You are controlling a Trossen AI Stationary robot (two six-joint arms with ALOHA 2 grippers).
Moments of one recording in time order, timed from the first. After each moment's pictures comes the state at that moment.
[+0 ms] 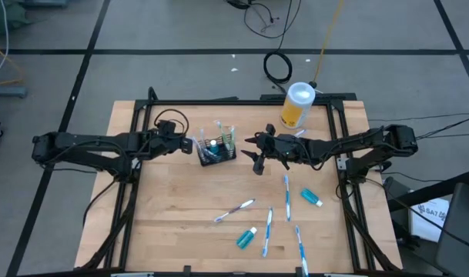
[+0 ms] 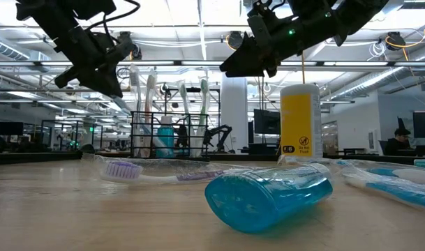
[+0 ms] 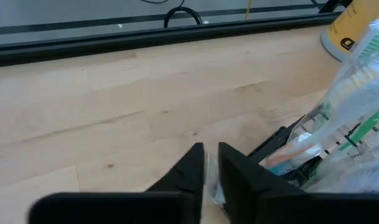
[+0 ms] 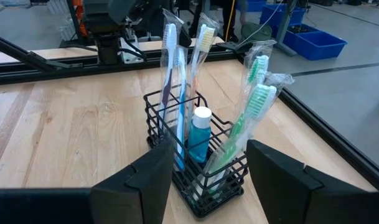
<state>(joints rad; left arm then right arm) 0.12 0.98 0.65 -0.52 -0.60 -0.91 -0.04 1.45 0.78 0.36 0.26 0.06</state>
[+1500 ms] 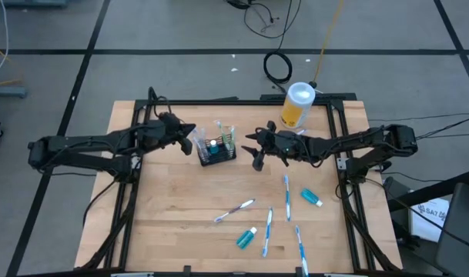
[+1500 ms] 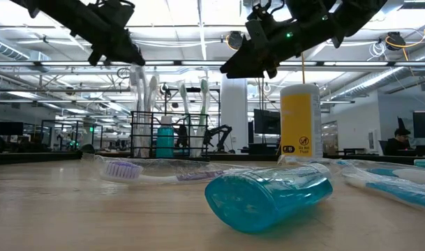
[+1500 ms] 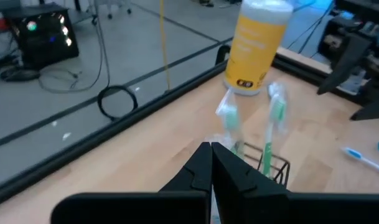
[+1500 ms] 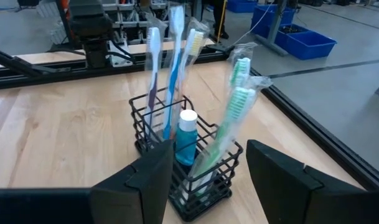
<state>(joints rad) 0.18 0.89 0.65 -0.15 -0.42 -0.30 -0.08 1.45 0.78 0.37 0.26 0.06</state>
